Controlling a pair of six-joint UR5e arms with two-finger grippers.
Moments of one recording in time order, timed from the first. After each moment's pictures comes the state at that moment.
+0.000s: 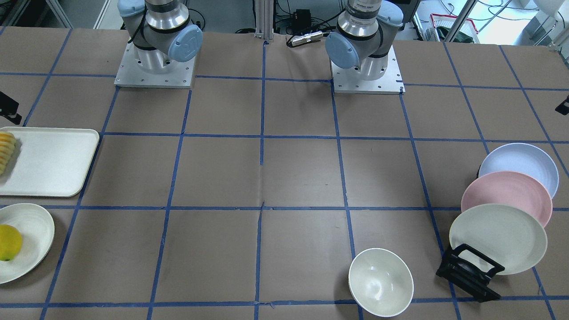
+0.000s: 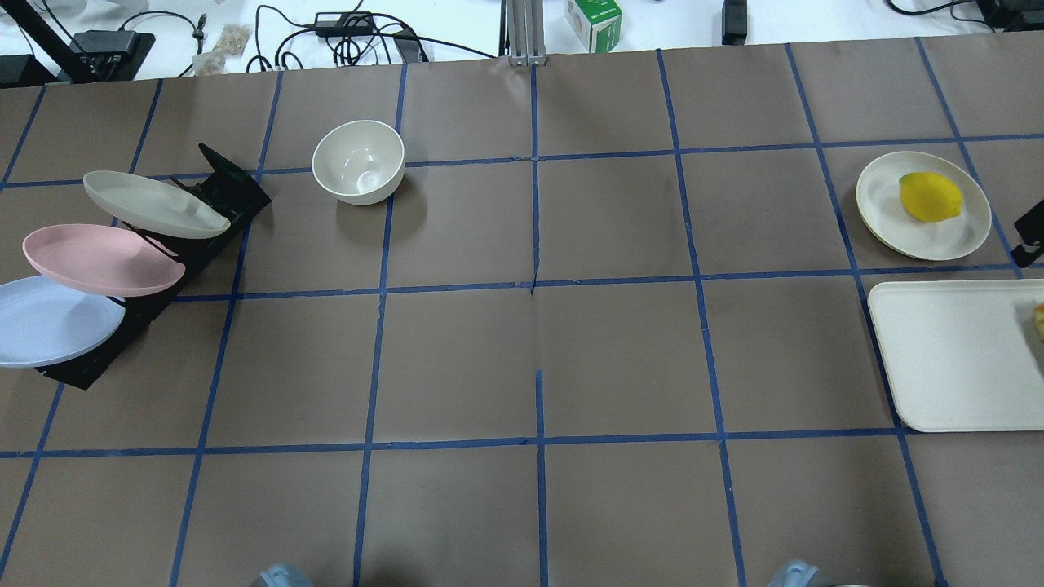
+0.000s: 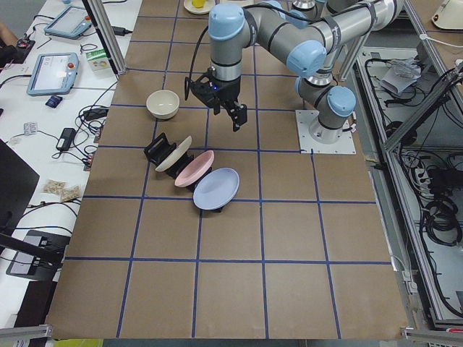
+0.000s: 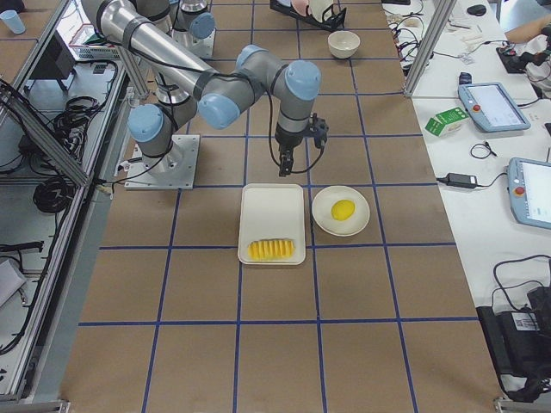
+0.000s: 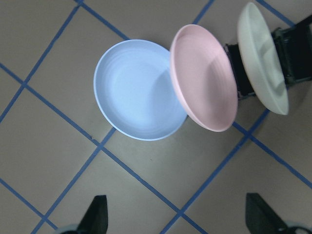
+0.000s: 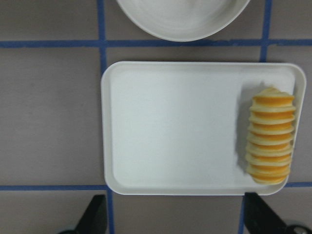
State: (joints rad) left arm -0.83 -1.59 -1.54 -1.51 1.67 -0.01; right arm 0.88 -1.51 1.76 -1.76 -1.64 -0.70
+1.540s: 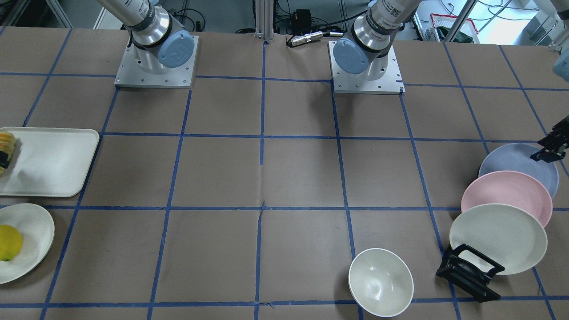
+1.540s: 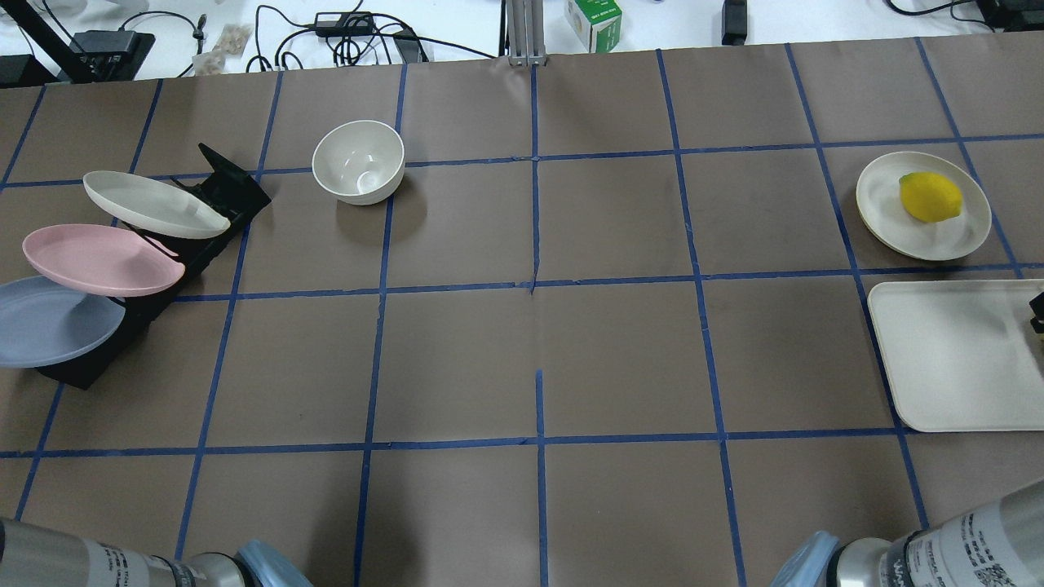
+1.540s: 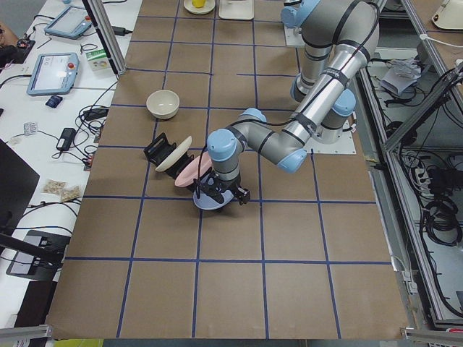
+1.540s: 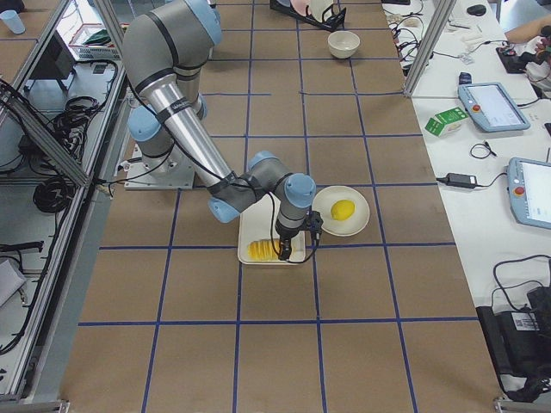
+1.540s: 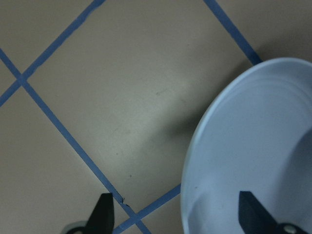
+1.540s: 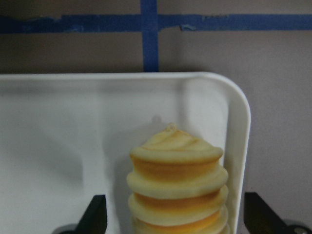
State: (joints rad) left arm -0.67 -1.90 -1.72 -1.12 1.72 -0.01; right arm 0.73 -1.13 1.84 -2.25 -1.74 -0.82
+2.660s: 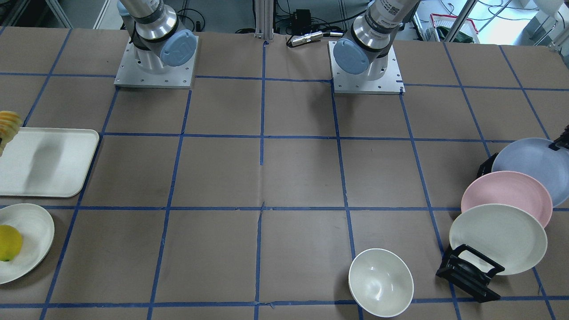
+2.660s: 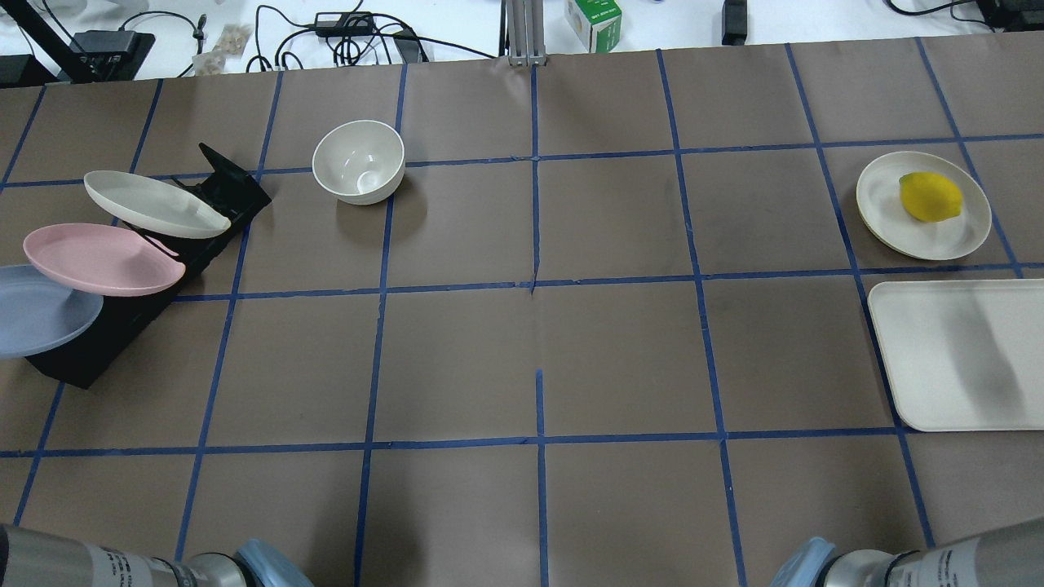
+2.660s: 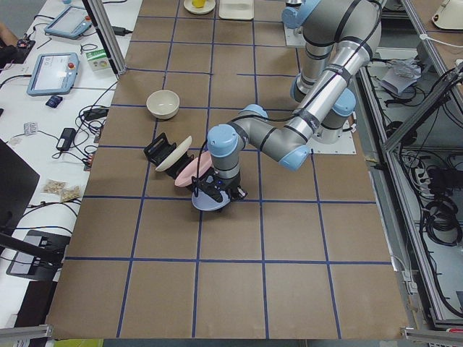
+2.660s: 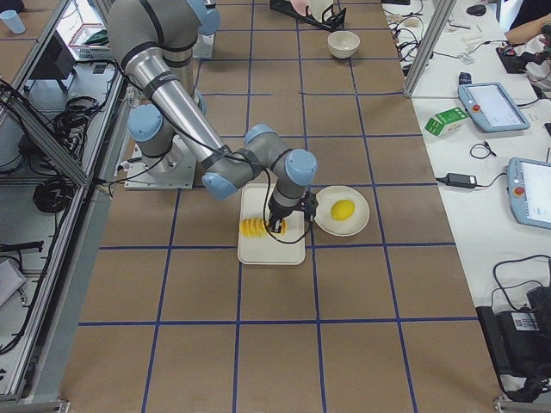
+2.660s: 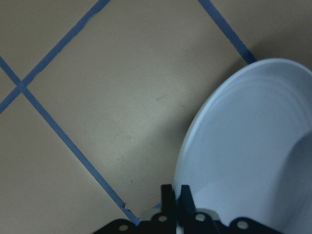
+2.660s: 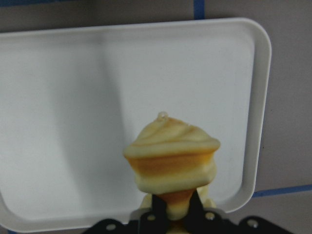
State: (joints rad) left arm -0.67 -1.86 -1.67 -1.15 1.72 0.02; right arm 0.80 -1.33 1.83 -1.96 -1.77 -0.69
